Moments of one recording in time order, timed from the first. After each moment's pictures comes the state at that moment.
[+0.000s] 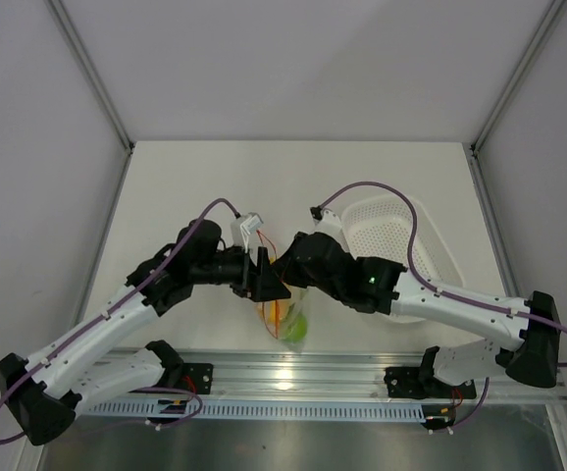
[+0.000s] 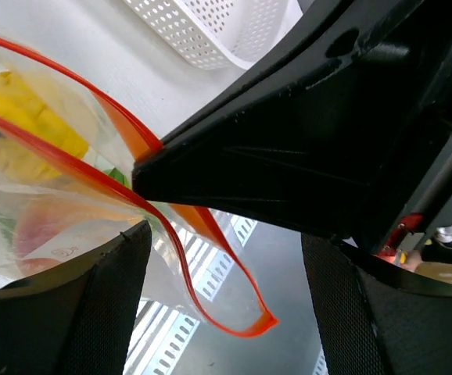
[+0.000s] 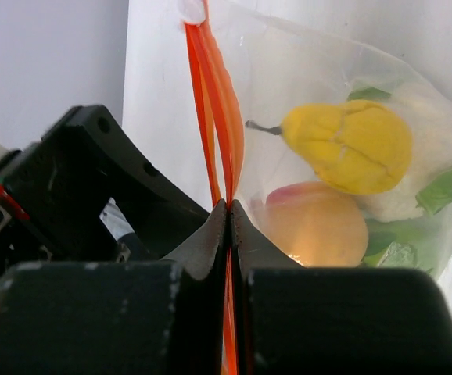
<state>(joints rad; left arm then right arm) -0.69 0.92 0.85 -0.46 0.57 -0.59 1.17 1.31 1.16 -0.40 0.36 1.08</state>
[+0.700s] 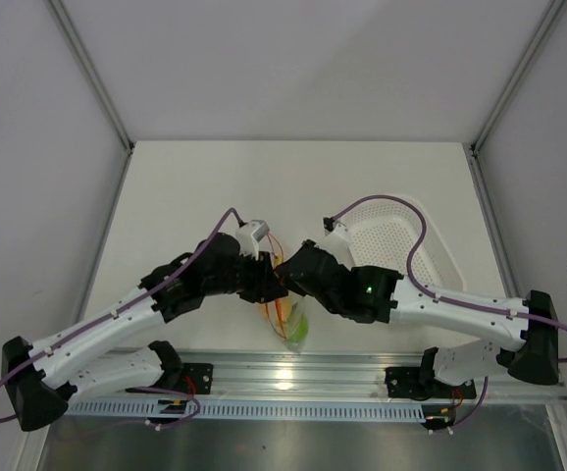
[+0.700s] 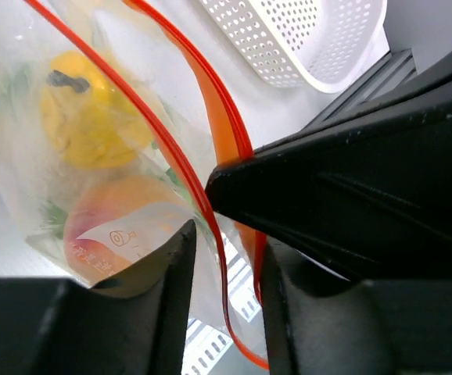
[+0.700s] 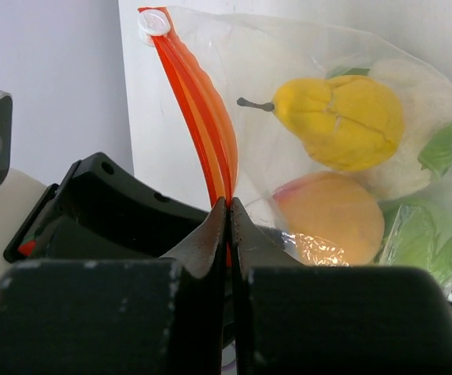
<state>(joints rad) -0.87 0.94 0.82 -0.47 0.18 -0.65 1.25 1.31 1.16 -0.48 0.57 1.35</state>
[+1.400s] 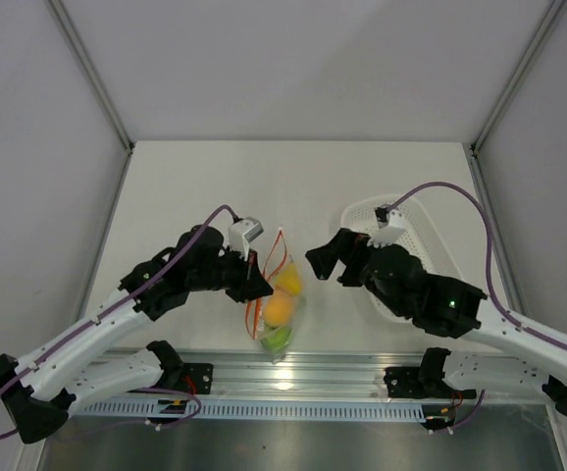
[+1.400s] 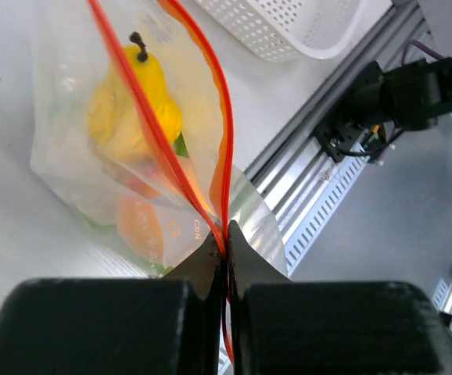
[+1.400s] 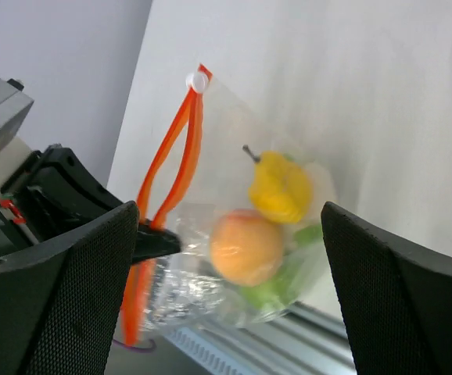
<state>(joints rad) -0.82 0.90 0.90 -0.60 0.28 -0.45 1.18 0.95 1.03 -0.49 0.57 0.95</state>
